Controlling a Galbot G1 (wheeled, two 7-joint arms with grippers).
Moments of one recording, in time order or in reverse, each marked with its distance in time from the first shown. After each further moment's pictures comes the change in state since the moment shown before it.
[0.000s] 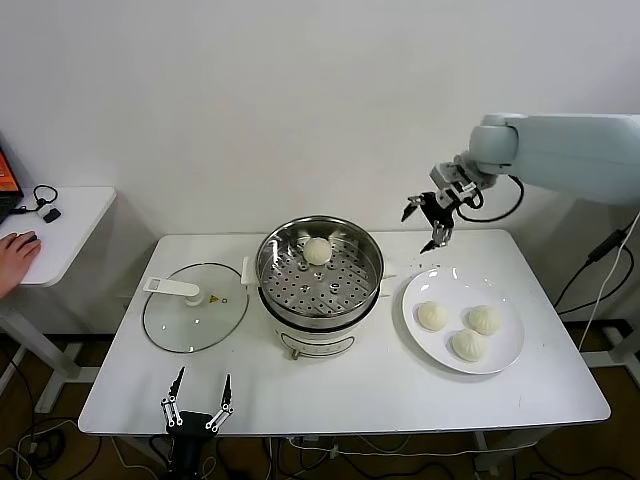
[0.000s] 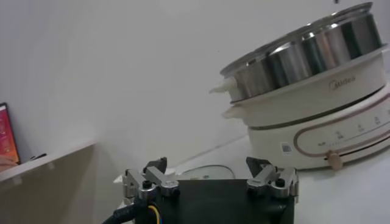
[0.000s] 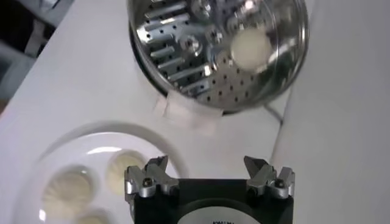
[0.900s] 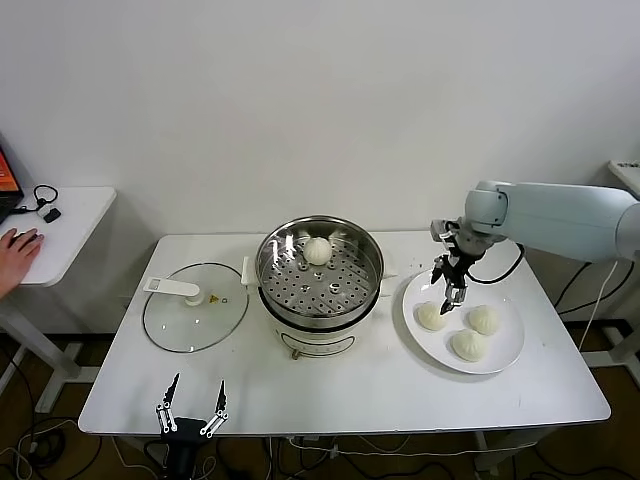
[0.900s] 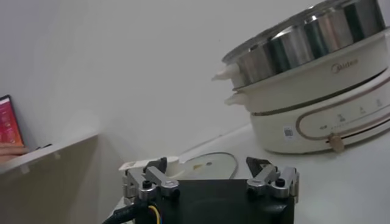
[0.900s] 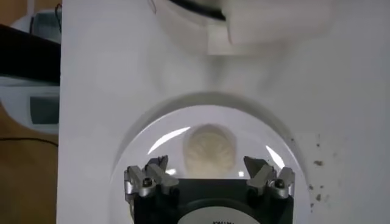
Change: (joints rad) left arm 0.005 0.000 -0.025 0.020 0.003 0.002 0.003; right arm -0.317 -0.012 0.155 -0.132 -0.103 -0.207 -0.132
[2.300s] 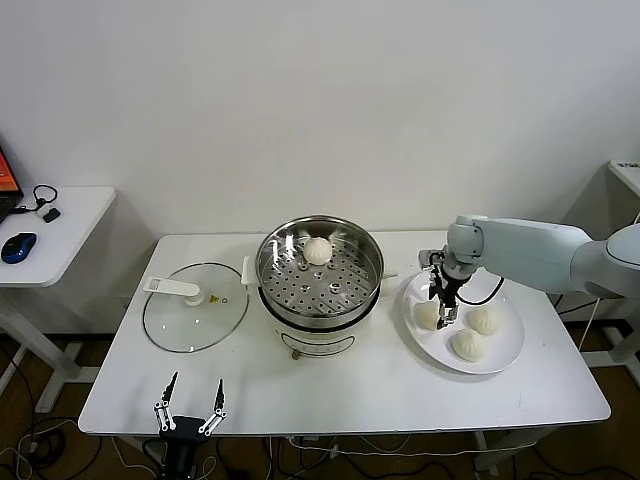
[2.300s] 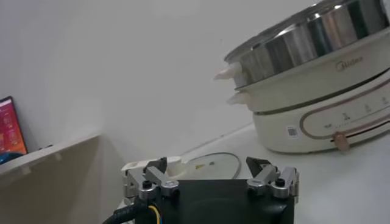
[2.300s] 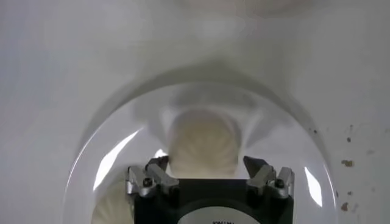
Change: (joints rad) left arm -0.011 0.000 -0.009 0.006 0.002 -0.006 0.002; right arm -0.179 0.048 0.119 -0.115 -0.133 -0.029 0.078
